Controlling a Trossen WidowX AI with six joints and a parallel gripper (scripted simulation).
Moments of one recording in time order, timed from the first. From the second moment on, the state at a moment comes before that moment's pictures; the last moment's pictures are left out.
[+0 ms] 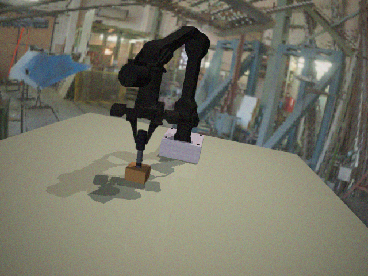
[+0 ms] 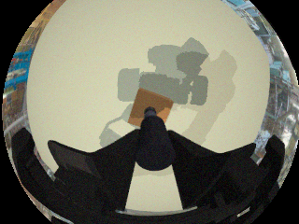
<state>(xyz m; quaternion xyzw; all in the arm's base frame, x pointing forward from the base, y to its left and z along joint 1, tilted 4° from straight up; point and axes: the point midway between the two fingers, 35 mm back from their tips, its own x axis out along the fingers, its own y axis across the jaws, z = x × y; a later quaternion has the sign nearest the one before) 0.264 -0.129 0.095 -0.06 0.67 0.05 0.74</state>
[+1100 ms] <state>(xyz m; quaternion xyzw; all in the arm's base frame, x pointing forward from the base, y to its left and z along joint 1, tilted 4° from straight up) 0.265 -0.128 0.061 -0.06 0.67 0.05 0.74</state>
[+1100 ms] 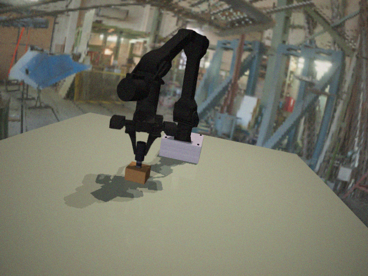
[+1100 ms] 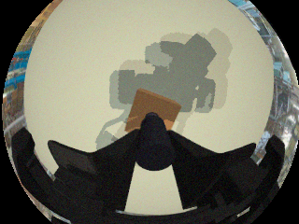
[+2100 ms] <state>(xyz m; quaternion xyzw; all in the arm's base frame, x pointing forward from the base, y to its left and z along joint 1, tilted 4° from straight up) 0.259 -0.128 0.130 0.00 0.67 0.00 0.74</state>
